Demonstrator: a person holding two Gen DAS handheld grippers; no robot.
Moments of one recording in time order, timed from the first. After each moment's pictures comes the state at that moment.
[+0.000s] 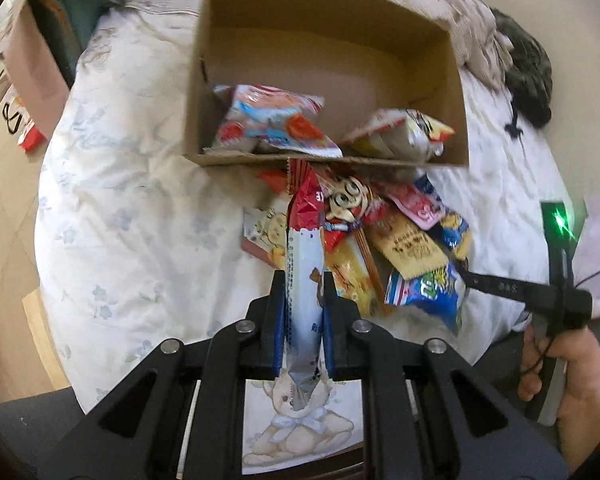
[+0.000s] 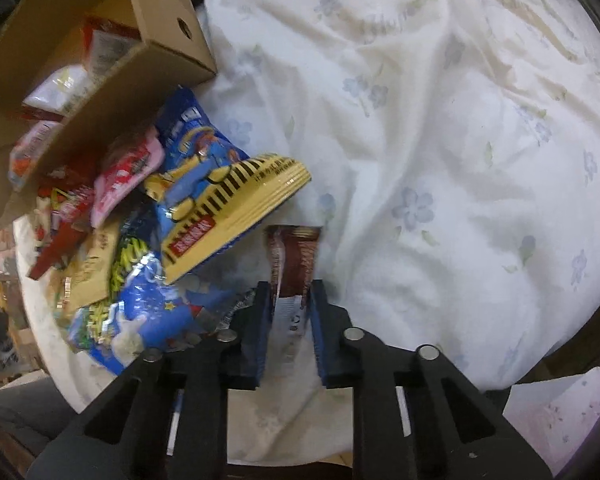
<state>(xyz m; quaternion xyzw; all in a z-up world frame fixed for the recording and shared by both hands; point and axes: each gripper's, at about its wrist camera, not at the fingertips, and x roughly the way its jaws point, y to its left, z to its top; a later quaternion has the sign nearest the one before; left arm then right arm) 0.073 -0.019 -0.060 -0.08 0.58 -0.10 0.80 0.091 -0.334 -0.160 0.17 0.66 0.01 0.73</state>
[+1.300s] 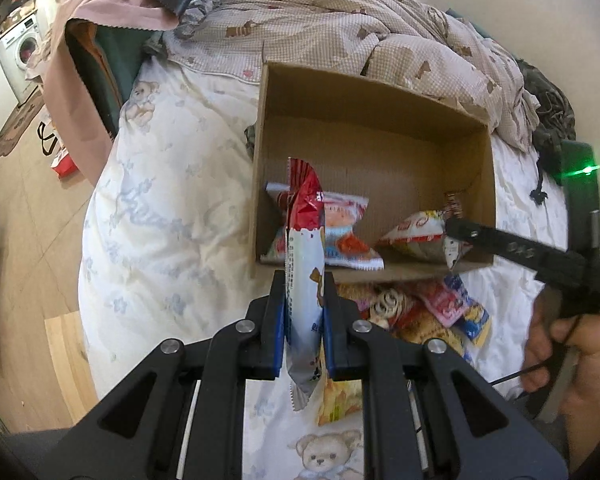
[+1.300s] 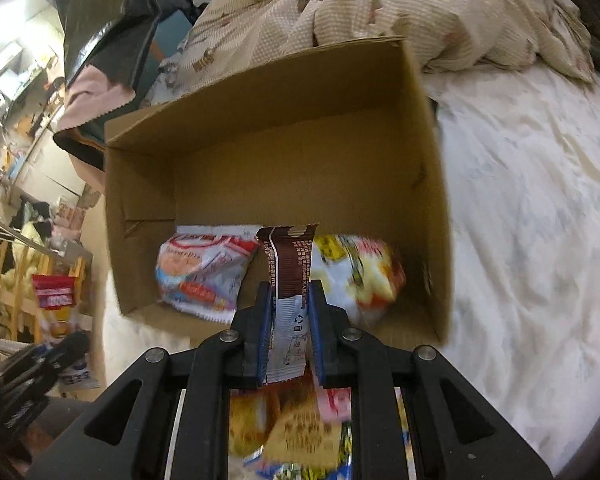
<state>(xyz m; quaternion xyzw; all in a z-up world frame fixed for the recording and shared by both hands) 0.128 0.003 -0.022 -0.08 0.52 -0.03 0.85 0.211 -0.239 -0.078 0.10 0.53 0.16 0.83</state>
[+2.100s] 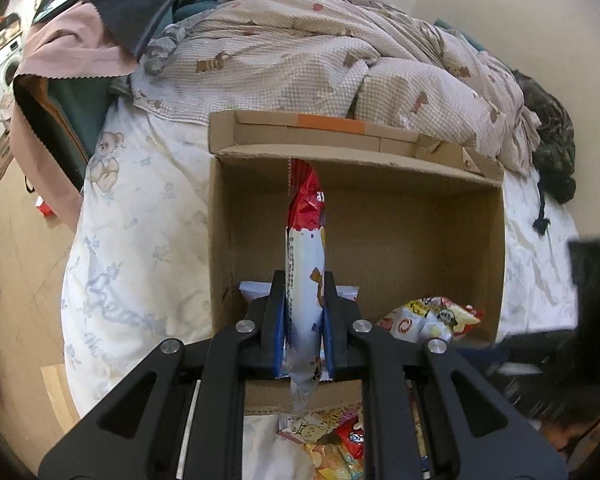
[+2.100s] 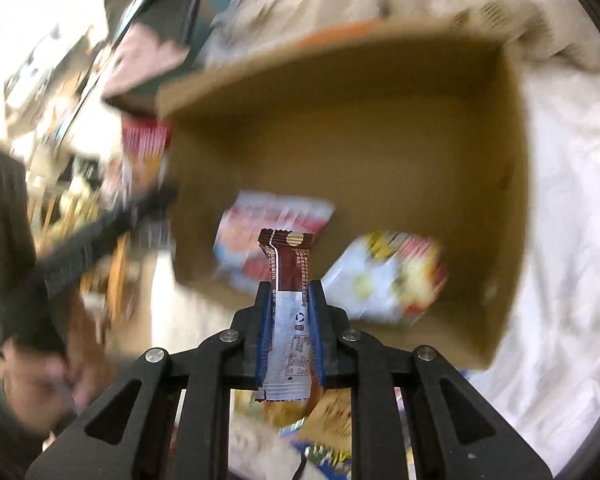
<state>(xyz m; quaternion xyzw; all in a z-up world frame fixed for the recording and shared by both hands) 0.218 -0.013 -0.015 -0.07 0.49 -0.05 0.87 0.221 -0.220 -0.076 0.10 0.60 0.30 0.73</state>
